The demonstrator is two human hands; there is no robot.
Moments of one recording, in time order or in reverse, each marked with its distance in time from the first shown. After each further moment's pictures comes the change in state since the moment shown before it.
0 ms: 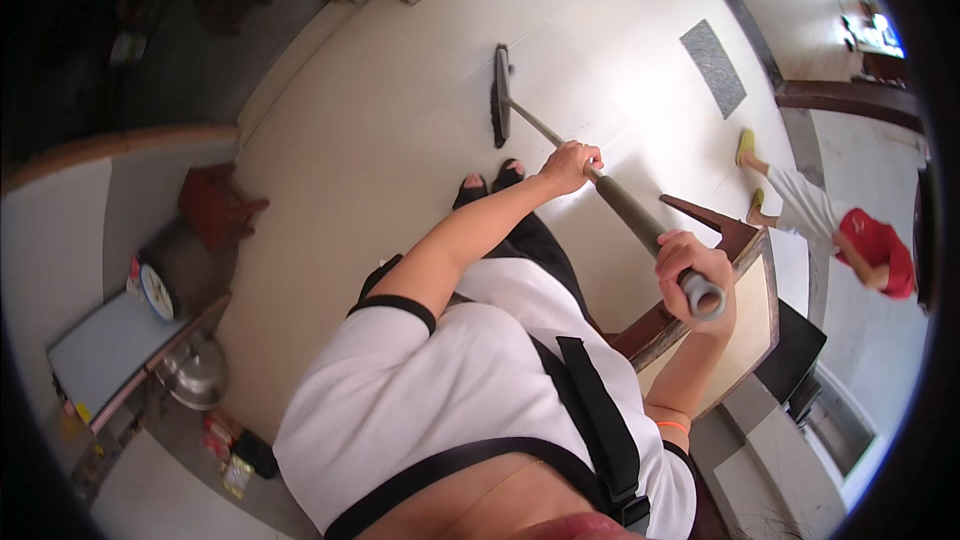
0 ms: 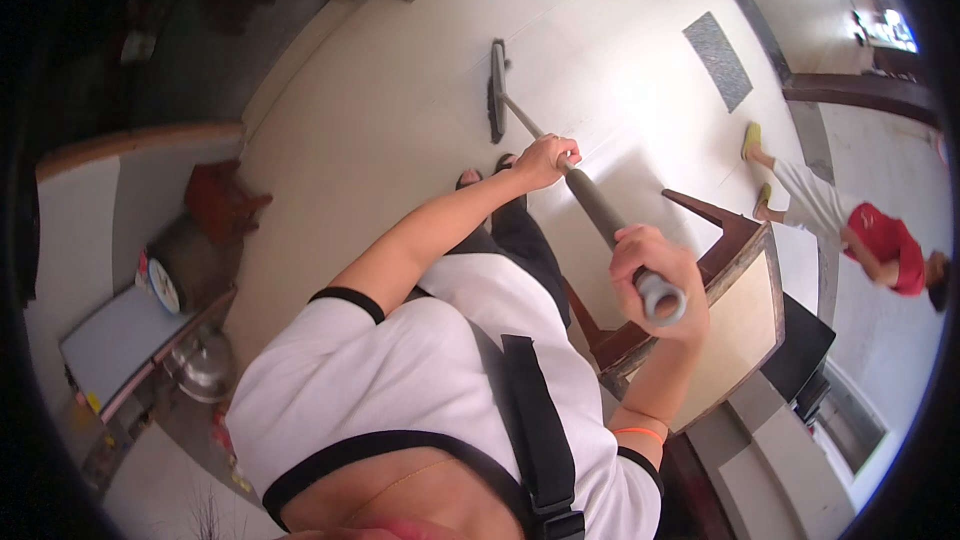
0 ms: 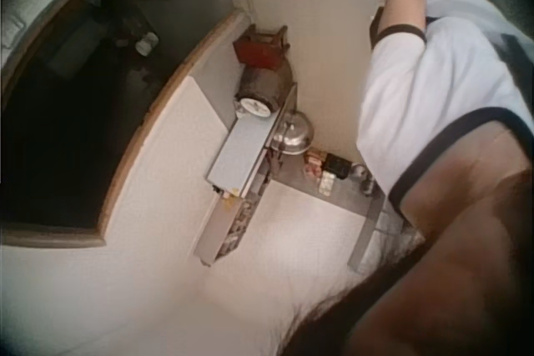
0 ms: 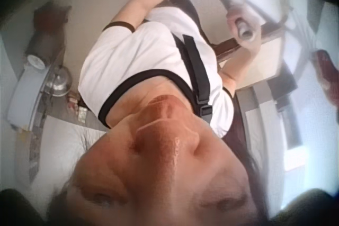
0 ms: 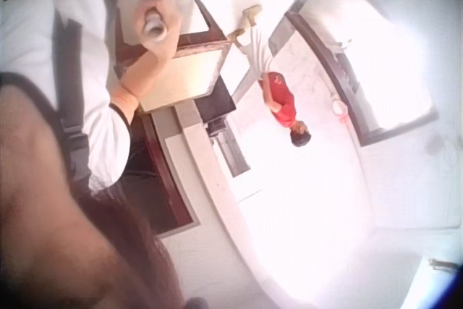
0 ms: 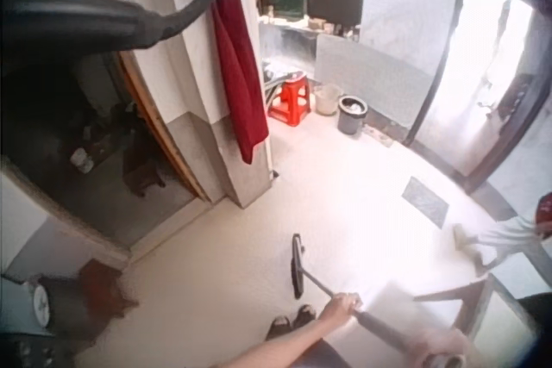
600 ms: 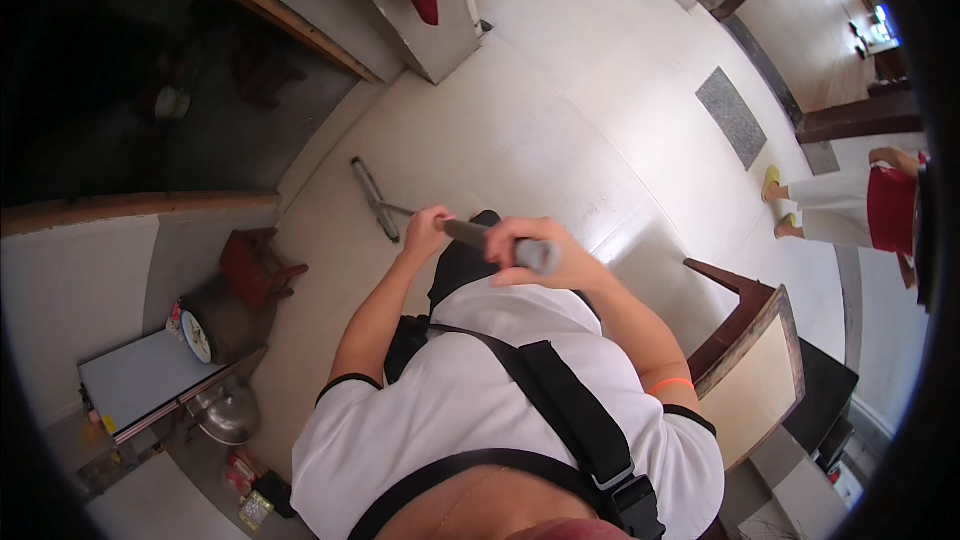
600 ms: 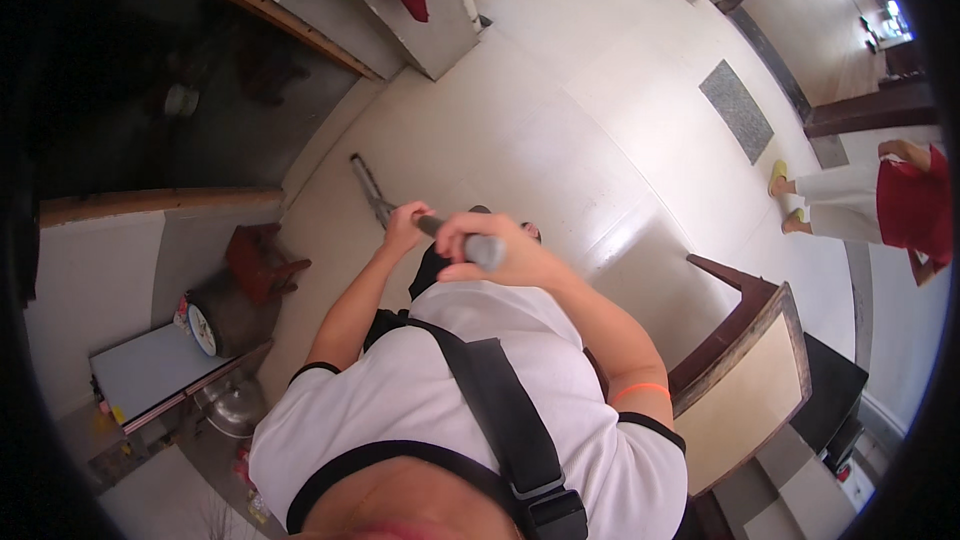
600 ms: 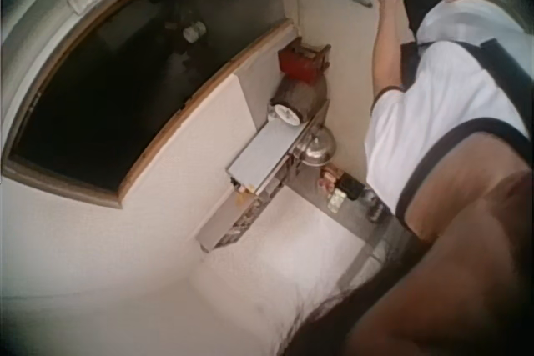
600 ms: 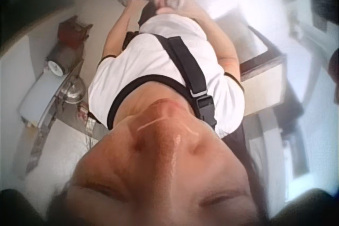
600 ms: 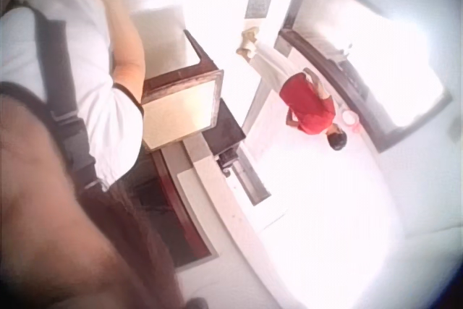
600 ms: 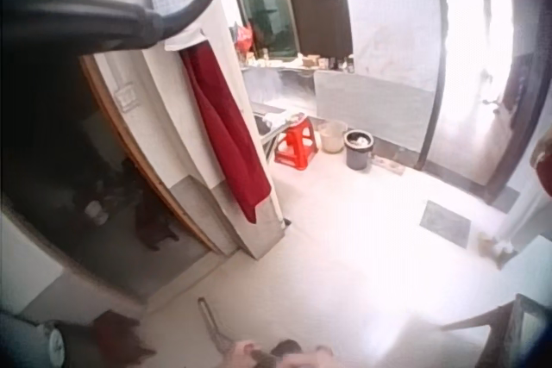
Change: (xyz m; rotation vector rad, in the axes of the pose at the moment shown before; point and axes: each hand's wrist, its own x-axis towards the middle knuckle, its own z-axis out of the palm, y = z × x) left_hand -0.070 -0.087 -0.186 0.248 0.343 -0.425; right_hand 0.158 0.056 0.047 0.565 -0.350 -0.067
